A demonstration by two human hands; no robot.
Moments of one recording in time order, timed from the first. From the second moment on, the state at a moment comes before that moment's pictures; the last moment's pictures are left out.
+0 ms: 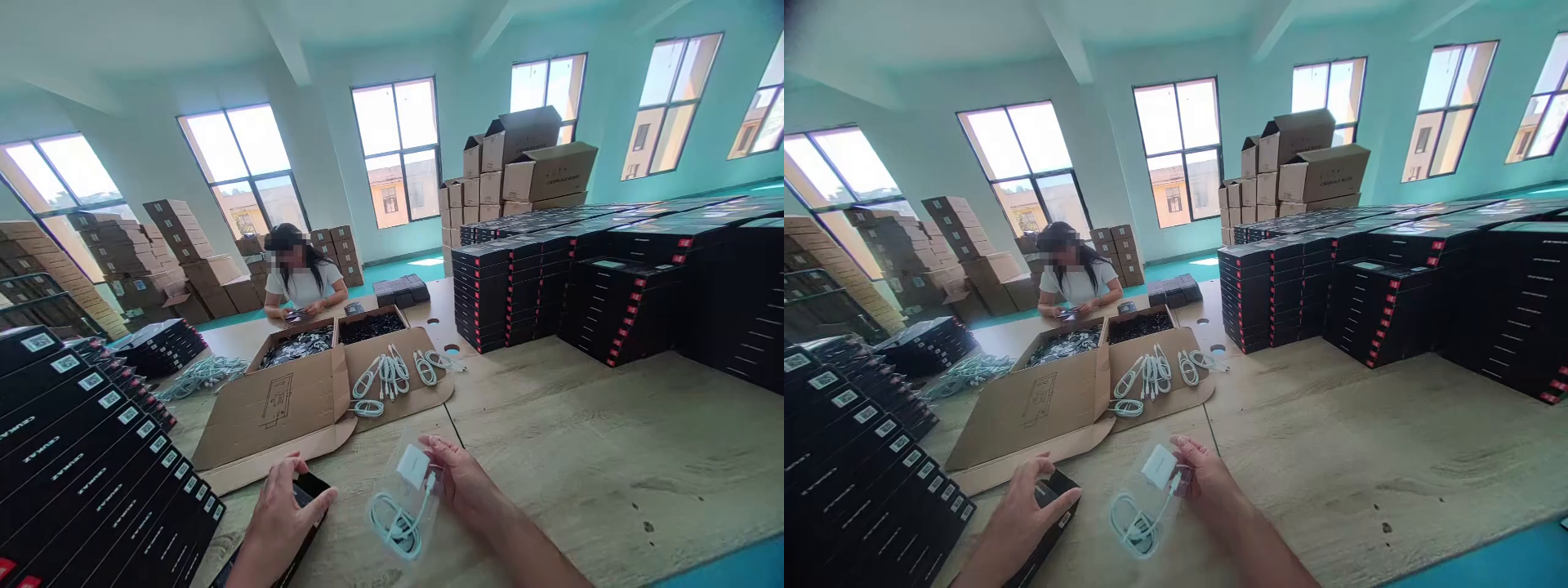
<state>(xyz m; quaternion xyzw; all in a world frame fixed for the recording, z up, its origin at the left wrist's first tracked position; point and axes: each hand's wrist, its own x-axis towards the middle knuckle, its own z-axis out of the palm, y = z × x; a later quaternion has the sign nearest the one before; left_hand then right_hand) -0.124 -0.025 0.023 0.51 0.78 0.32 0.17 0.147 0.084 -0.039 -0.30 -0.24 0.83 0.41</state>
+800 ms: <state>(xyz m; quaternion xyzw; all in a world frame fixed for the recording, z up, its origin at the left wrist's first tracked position) -0.121 -0.008 0.011 0.68 0.67 0.24 -0.20 0.108 0.077 0.005 -0.21 -0.37 0.68 0.59</state>
